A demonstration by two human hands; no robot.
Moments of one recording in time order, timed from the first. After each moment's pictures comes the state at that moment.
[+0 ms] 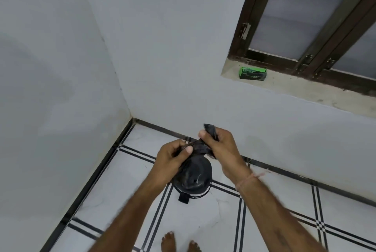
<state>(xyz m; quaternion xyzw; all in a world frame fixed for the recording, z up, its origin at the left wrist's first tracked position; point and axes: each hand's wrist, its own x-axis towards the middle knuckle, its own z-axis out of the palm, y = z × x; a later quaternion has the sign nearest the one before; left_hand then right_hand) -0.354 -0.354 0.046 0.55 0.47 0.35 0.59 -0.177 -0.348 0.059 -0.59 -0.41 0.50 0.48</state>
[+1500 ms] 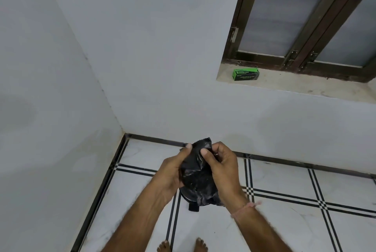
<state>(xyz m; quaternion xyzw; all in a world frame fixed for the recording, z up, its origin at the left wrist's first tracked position) -0.409 -0.296 0.057 0.33 0.45 0.24 0.79 -0.269 -0.347 0.040 -0.63 -0.33 0.38 0.59</state>
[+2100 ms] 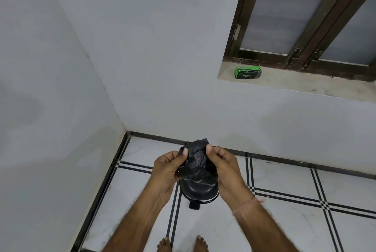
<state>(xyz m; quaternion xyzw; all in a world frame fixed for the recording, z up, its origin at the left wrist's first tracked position) -0.412 -0.299 0.042 0.34 0.46 0.35 0.75 -0.258 -0.345 0.041 -0.58 -0.15 0.53 0.60</state>
